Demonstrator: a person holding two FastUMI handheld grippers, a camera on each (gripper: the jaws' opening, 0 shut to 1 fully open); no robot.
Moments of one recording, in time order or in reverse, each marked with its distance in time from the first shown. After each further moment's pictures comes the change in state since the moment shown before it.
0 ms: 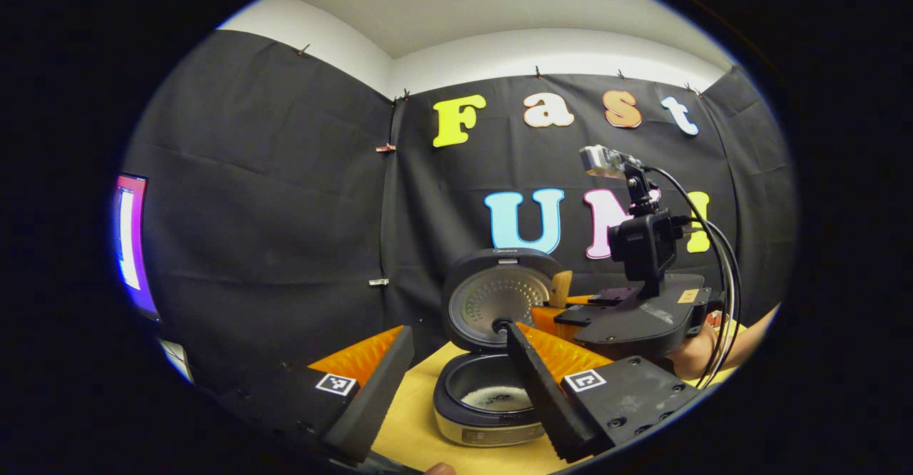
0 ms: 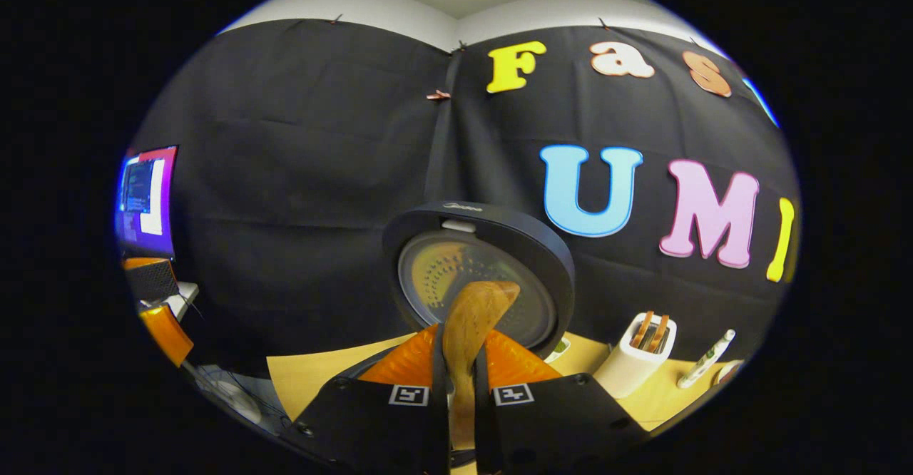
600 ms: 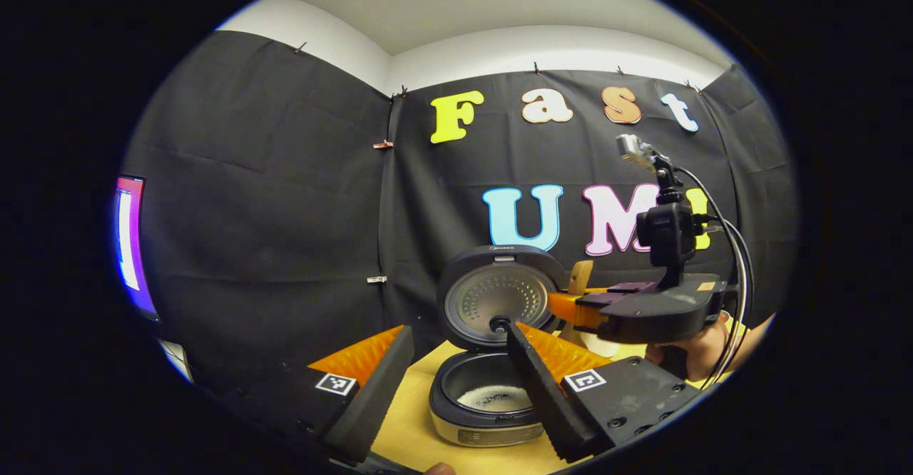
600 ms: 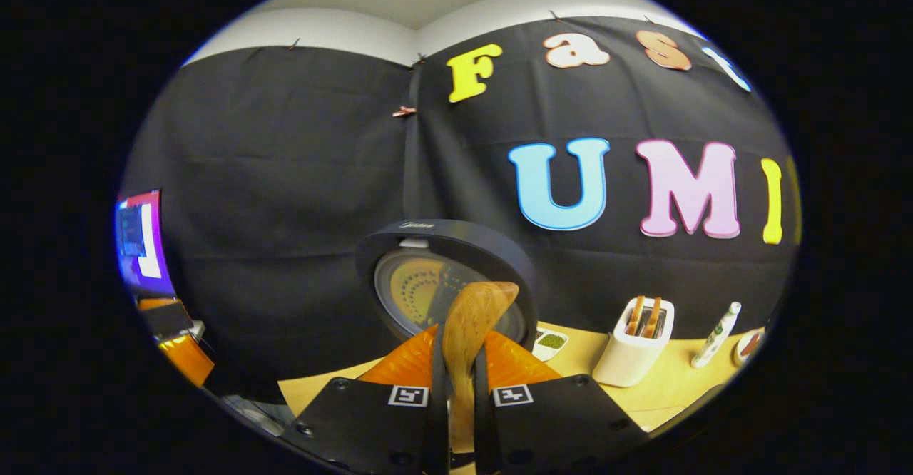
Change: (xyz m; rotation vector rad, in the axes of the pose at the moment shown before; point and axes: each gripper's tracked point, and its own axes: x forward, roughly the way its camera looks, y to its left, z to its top) left arm 0.010 -0.012 0.000 0.004 0.015 0.005; right arm -0.014 -0.051 0.005 0.259 -0.032 -0.108
